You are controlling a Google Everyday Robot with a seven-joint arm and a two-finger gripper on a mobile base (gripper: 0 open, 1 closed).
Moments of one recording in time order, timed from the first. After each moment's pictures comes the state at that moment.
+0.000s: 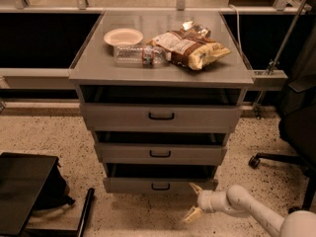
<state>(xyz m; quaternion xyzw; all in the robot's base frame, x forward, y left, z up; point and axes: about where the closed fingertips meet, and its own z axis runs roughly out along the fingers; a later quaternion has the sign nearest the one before) 0.555 -0.155 0.218 -0.50 0.73 0.27 0.38</state>
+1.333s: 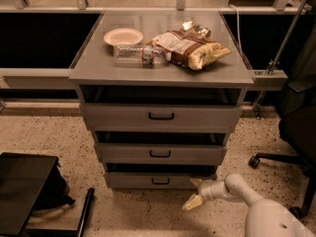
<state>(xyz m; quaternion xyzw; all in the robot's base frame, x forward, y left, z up) 0.614 -0.173 0.189 -0.46 0.77 0.30 0.34</state>
